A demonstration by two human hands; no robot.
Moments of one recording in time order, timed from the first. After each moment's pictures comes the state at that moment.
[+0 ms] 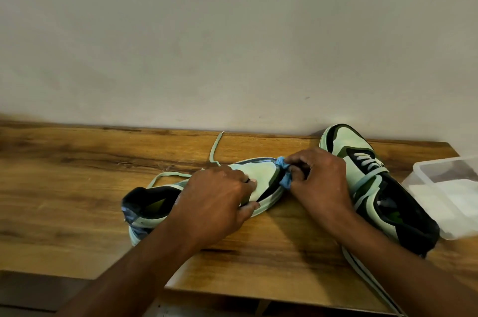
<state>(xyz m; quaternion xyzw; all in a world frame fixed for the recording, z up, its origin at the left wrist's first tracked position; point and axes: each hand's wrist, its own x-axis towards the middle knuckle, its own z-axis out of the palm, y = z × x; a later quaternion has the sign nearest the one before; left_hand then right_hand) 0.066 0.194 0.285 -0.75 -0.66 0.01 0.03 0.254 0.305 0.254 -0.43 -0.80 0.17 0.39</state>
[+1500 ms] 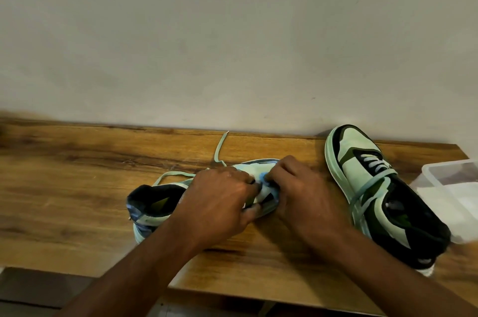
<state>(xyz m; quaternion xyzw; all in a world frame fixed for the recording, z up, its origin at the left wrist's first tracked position) 0.063 0.192 0.288 -0.76 -0.64 -0.02 0.02 0.238 0.276 0.260 -0.30 -0.91 0.10 0.27</state>
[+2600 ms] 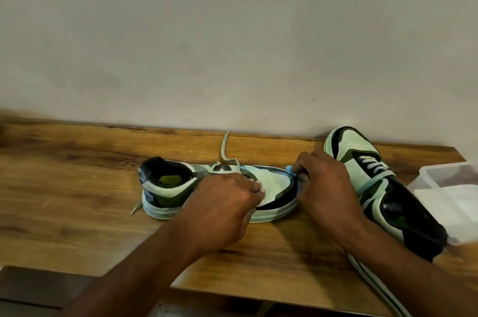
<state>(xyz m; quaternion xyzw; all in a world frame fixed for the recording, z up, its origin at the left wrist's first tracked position) 0.063 0.186 0.282 -0.80 -0.59 -0.06 0.03 0.256 0.301 0.262 -0.43 -0.85 0.14 0.29</state>
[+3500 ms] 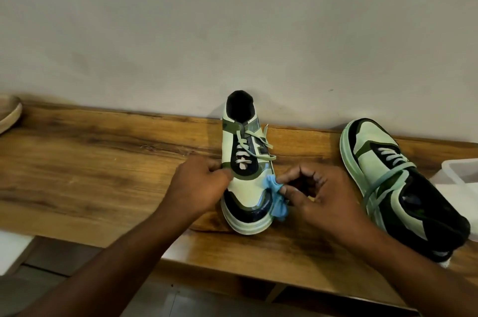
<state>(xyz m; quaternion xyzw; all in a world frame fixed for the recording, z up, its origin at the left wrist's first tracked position) 0.033 0.164 0.281 -0.36 -0.81 -0.37 -0.28 0.249 0.253 0.266 -0.34 -0.79 0.40 0.31</state>
